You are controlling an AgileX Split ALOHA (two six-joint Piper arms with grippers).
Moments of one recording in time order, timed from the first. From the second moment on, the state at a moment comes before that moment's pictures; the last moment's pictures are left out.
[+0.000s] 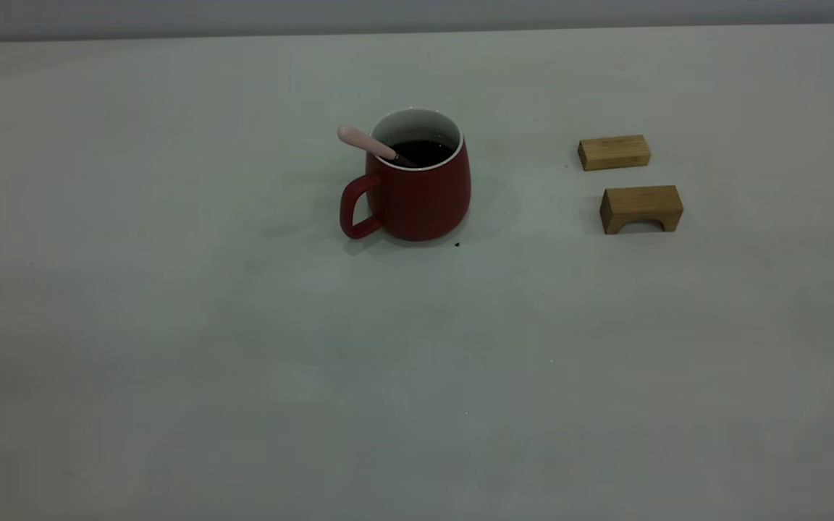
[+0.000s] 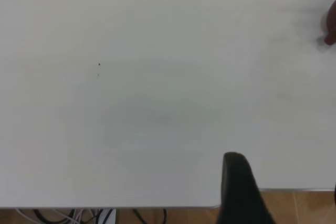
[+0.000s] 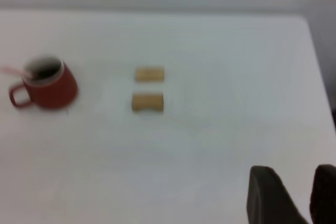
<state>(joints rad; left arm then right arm) 0.02 -0.02 -0.49 -0.01 1.13 0.00 0.16 0.02 -0.64 -0.05 1.22 0.04</state>
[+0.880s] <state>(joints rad) 0.02 -0.02 -0.49 -0.01 1.13 0.00 0.08 0.02 -0.47 -0.03 1.14 0.04</state>
